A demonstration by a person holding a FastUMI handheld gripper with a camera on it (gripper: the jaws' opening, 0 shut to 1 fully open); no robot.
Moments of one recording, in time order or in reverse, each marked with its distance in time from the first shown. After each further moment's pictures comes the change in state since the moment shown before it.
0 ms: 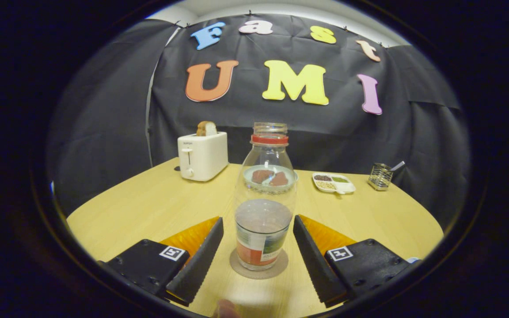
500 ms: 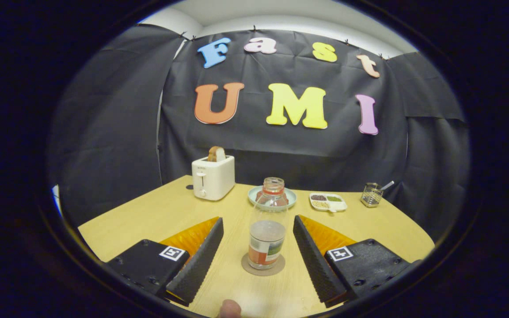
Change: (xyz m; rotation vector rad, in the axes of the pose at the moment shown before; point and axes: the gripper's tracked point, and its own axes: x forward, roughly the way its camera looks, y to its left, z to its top) arm -0.079 0.012 0.064 -0.007 -0.118 0.020
